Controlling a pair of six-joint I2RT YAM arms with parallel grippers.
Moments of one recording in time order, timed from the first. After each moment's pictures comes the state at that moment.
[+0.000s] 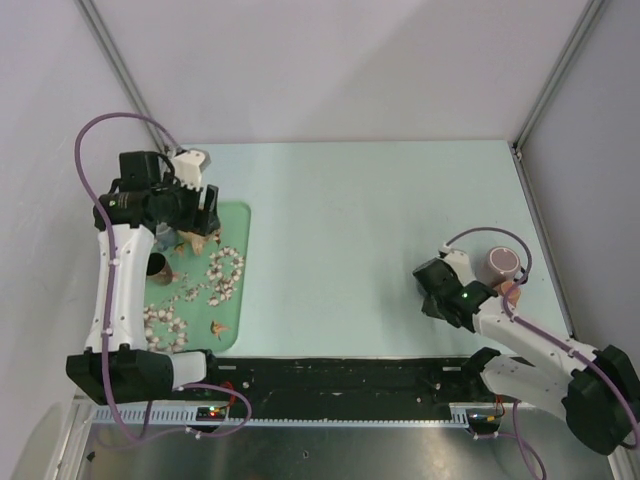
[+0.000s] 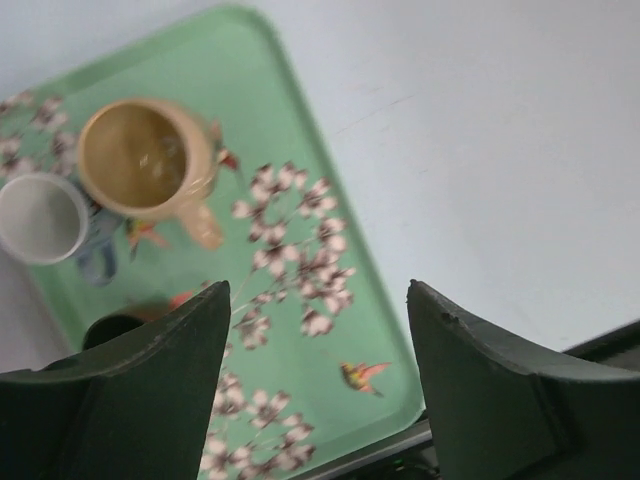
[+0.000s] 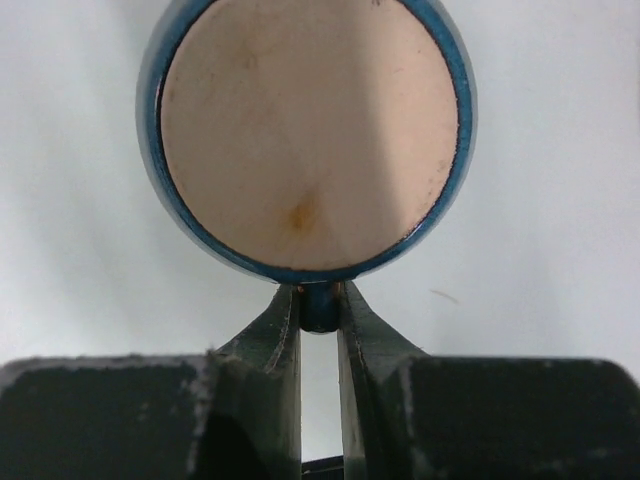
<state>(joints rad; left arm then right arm) 0.11 1.25 1.43 -1.06 0.31 0.37 0.60 1.01 0.51 -0.65 0.42 0.81</state>
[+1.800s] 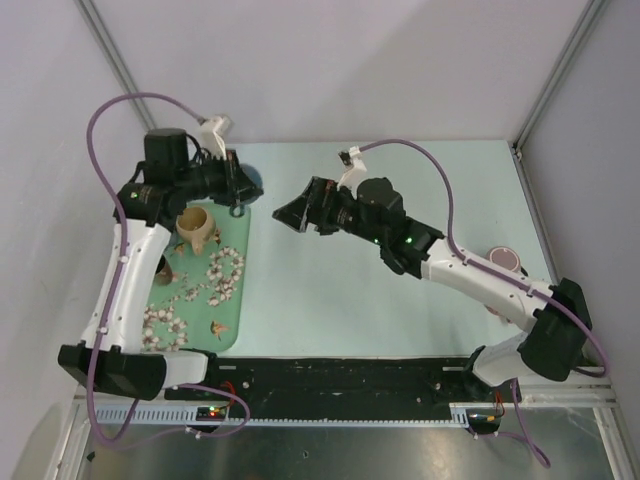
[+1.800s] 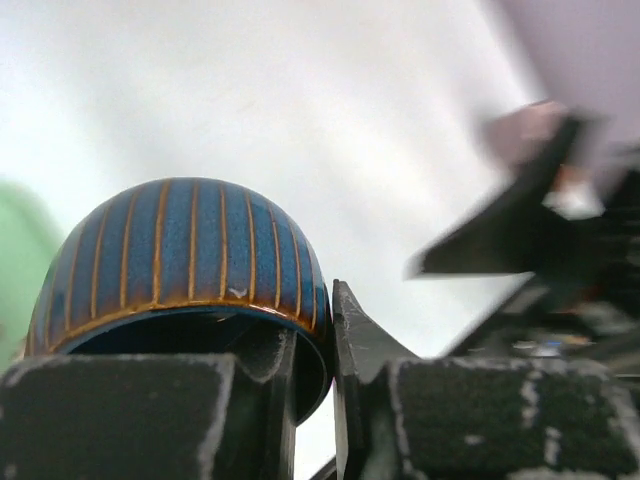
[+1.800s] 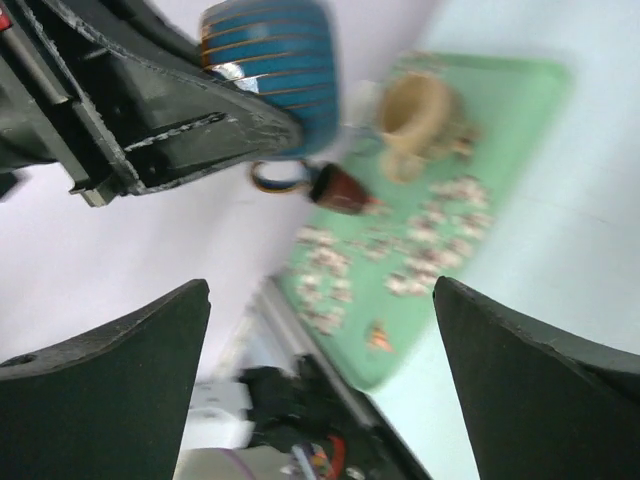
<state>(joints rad) -0.15 1.28 1.58 -0.80 0.68 -0.20 0.89 1.45 1.25 0.17 -0.17 0.87</state>
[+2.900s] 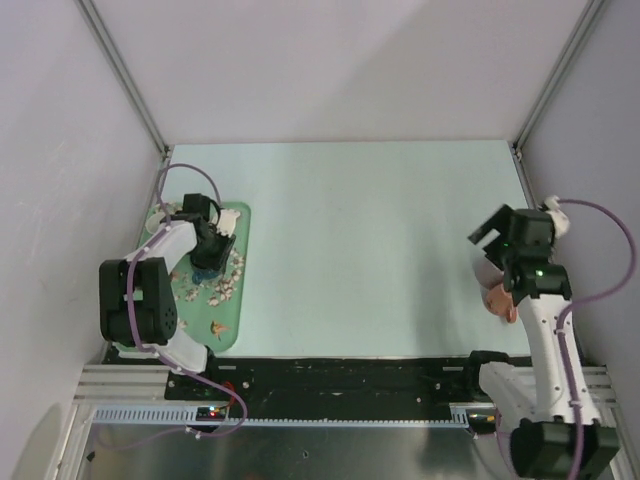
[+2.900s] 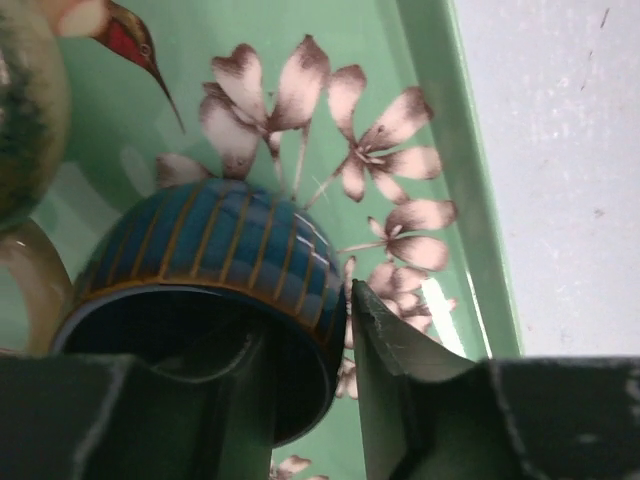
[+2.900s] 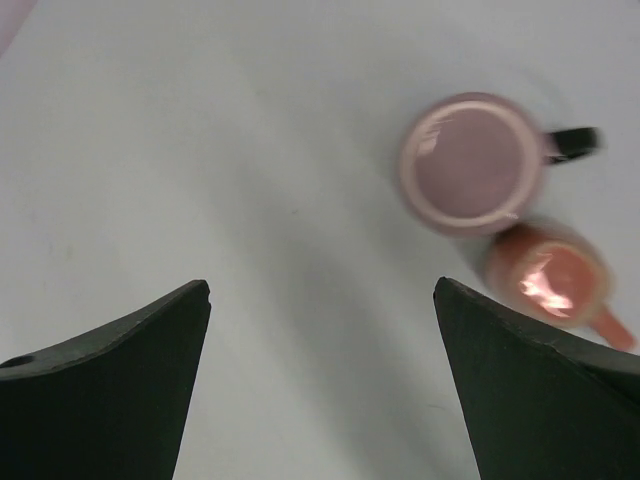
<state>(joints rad) 0.02 1.58 0.96 -0.67 0.10 0.40 0.04 0.89 0.90 -0.68 0.22 0.65</state>
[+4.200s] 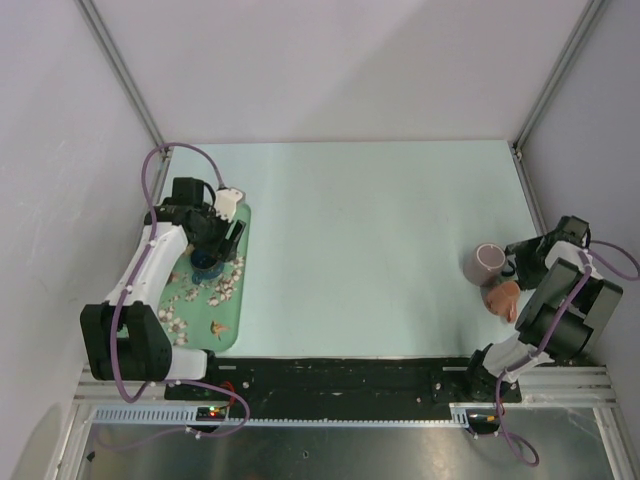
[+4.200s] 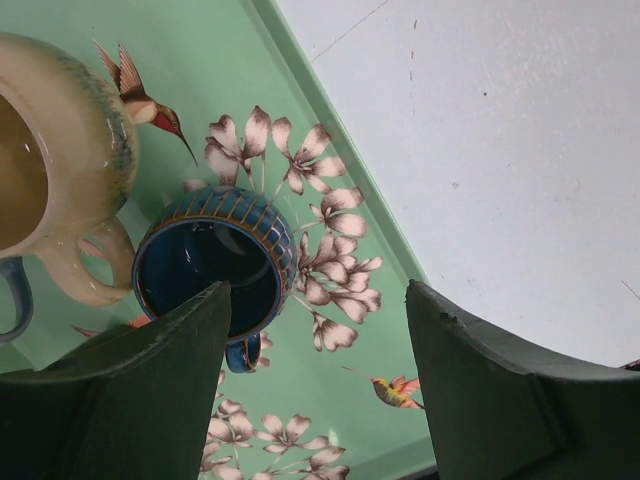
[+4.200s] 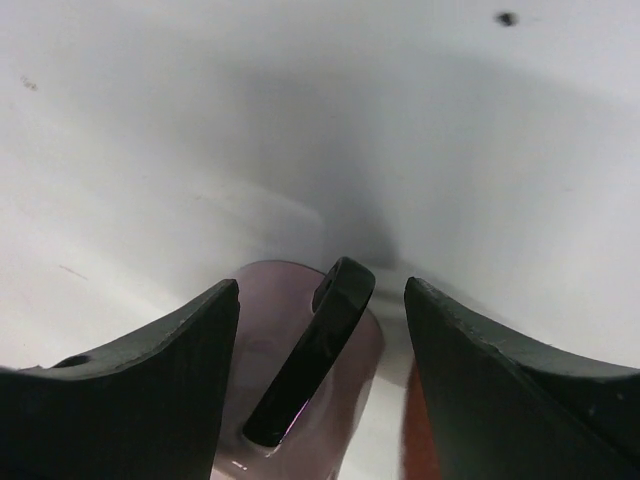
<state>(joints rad) -0.02 1.36 1.10 -0.83 0.21 0.45 -0.61 1.54 0.86 -0.44 -0.14 0.78</state>
